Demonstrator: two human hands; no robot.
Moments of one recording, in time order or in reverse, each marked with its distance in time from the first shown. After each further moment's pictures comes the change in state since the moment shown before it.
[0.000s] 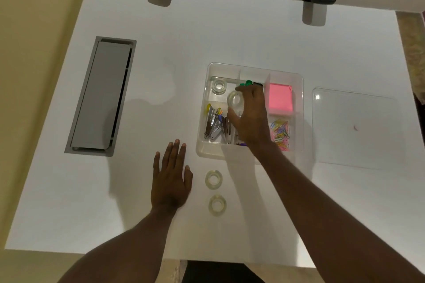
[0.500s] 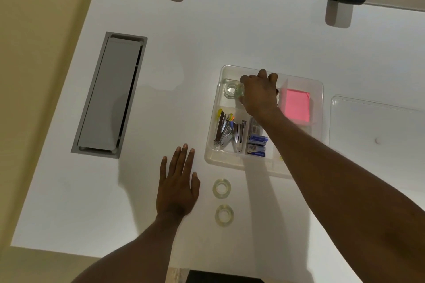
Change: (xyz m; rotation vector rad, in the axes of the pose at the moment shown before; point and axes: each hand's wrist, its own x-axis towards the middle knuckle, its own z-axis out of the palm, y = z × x) left_hand 0.000 0.002 0.001 -0.007 -0.025 -0.018; right_hand 0.104 0.020 0.036 -0.847 -0.304 -0.097
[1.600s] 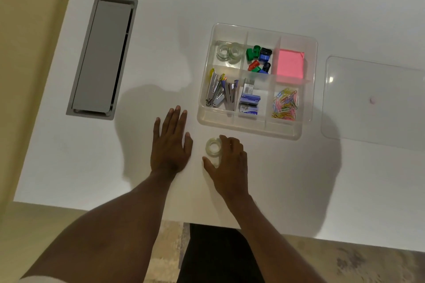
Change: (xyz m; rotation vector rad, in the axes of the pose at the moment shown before) left_hand 0.001 -0.001 0.002 0.027 0.038 0.004; right_hand -0.286 -0.085 0.069 0.733 -0.082 0.240
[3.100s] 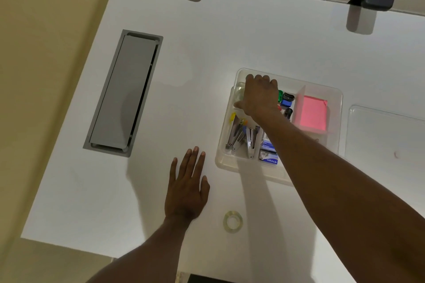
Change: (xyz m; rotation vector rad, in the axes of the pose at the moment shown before) left_hand -0.012 0.006 0.006 0.002 -0.052 -0.006; right_hand 0.277 -0.087 -0.091 -0.723 -0.050 -0.118
